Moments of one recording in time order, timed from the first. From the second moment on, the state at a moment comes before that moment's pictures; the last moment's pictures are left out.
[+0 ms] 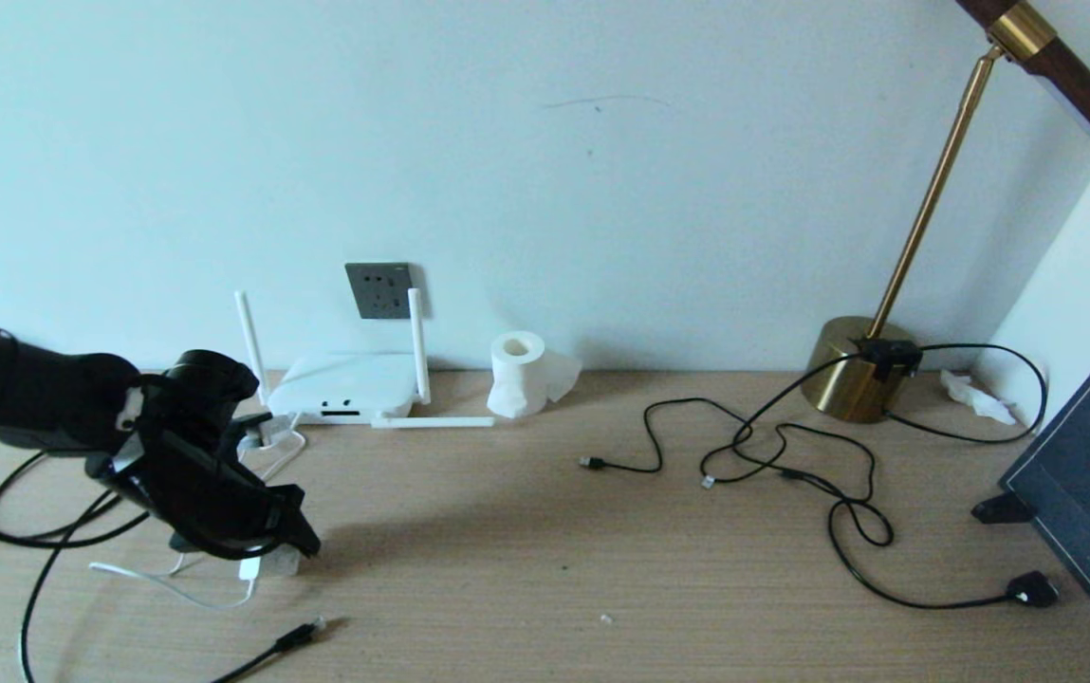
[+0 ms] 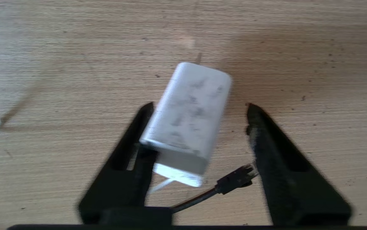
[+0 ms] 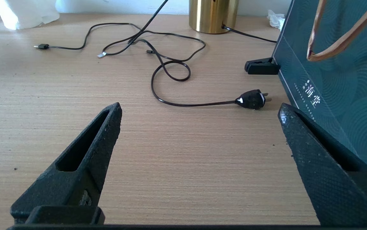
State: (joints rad) left arm 0.00 1.93 -1.16 0.45 -0.10 -0.03; right arm 0.00 0.00 0.00 0.00 -0.01 0.01
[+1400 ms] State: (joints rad) left arm -0.07 1.87 -1.12 0.47 -0.04 -0.04; right arm 0.00 0.00 0.00 0.00 -0.01 0.01
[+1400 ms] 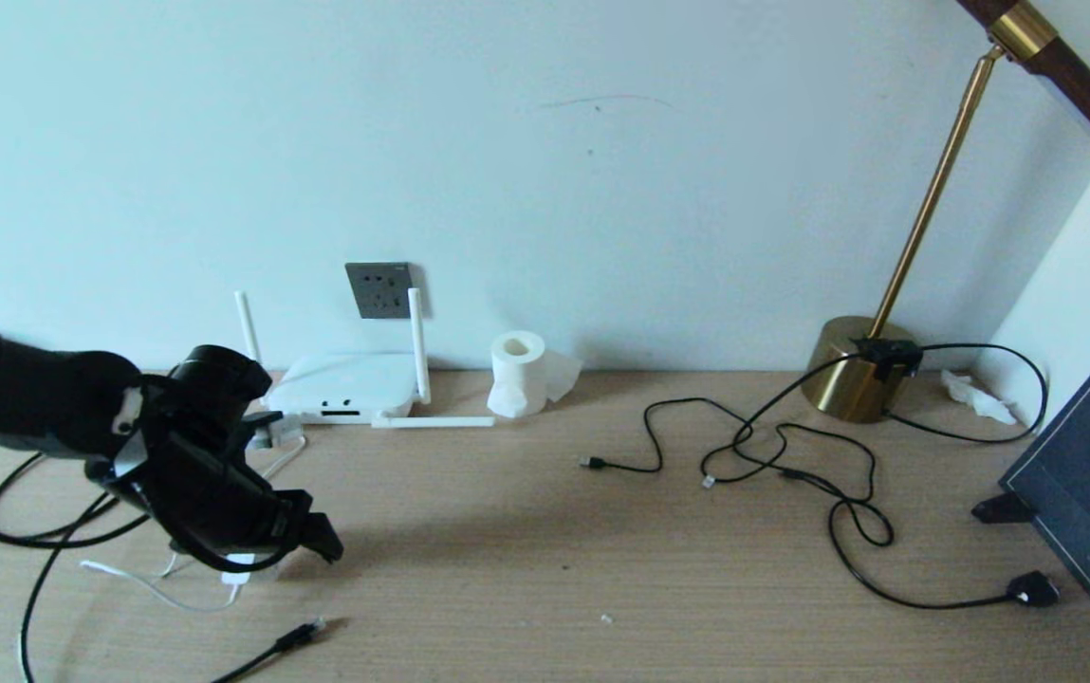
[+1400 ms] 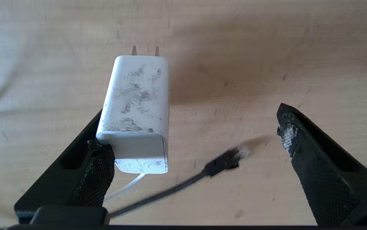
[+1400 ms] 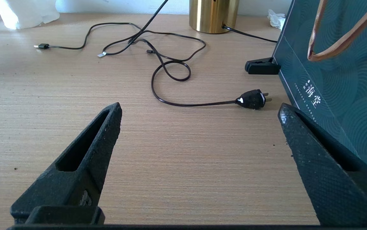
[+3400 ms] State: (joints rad) left arm -0.09 1.80 -1.01 0.31 -0.03 -0.05; right arm 0.00 0.00 0.00 0.00 -0.01 0.01
